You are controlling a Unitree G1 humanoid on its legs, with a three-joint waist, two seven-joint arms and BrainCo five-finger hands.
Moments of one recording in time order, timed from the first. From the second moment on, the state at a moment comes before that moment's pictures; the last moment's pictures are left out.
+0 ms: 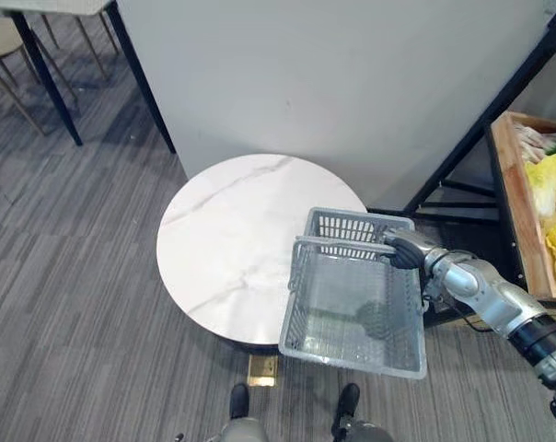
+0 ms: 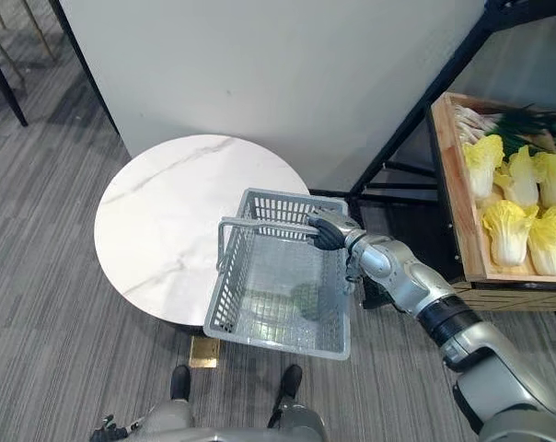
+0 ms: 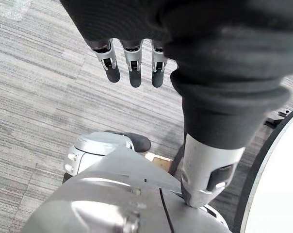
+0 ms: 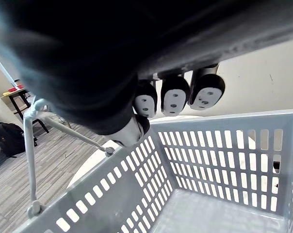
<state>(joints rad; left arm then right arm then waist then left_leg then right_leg) 0.19 0.18 0.16 1.11 -0.21 -0.14 0.11 -0.54 -0.77 0.57 0.32 -0.35 -0.27 0.12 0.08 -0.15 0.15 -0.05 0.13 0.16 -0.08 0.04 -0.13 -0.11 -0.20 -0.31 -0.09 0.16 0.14</state>
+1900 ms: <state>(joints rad) 0.22 0.11 0.13 1.11 -0.06 -0.13 0.06 -0.27 -0.73 0.43 0.31 -0.47 -0.25 0.08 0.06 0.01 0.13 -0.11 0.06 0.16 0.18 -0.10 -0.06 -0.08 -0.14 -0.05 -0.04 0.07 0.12</state>
